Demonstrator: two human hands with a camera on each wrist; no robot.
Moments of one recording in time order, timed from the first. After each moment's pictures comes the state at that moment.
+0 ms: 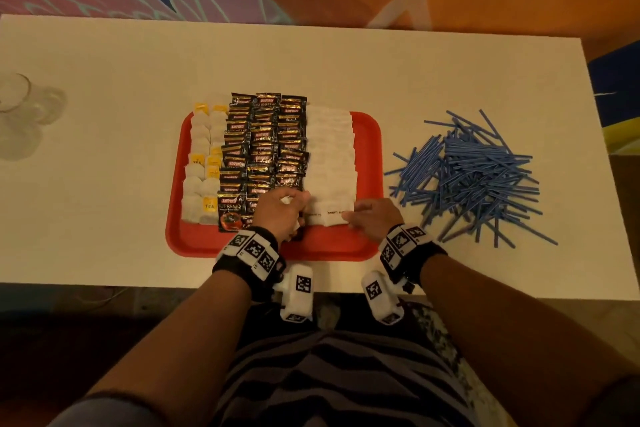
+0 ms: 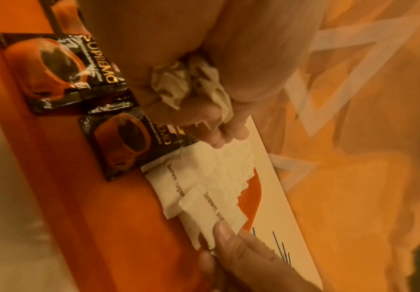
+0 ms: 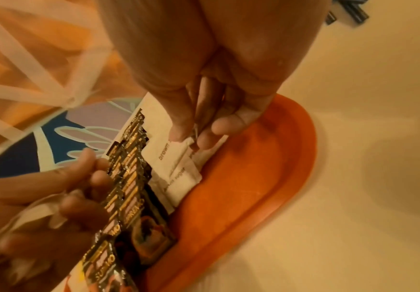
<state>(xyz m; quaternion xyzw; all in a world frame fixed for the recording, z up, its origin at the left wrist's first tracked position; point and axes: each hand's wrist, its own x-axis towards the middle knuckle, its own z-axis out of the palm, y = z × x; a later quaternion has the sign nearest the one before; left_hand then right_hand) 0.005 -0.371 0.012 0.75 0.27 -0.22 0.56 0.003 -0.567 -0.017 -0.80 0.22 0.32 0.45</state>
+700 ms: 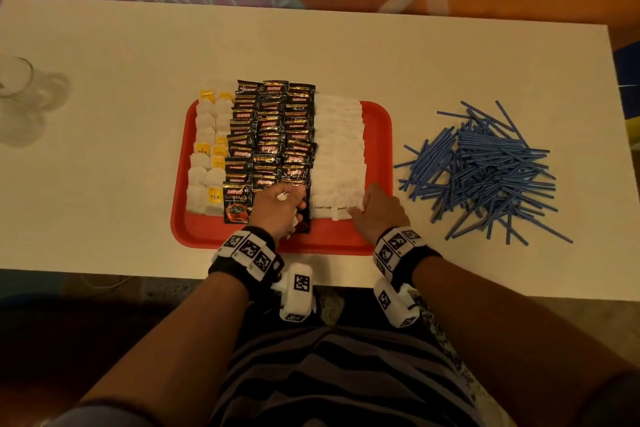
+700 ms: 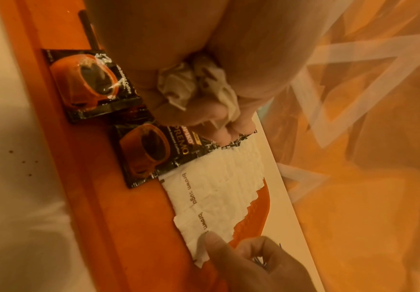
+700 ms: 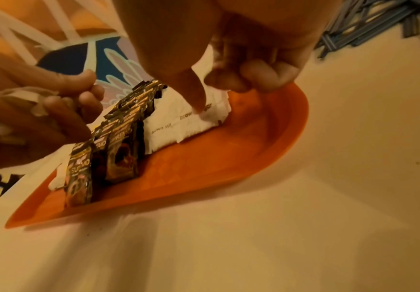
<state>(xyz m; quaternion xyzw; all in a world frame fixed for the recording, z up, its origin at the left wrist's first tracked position) -0.003 -0.359 0.014 0.70 0.32 -0.22 0.59 -0.003 -0.545 -0.017 -0.91 0.17 0.27 0.26</state>
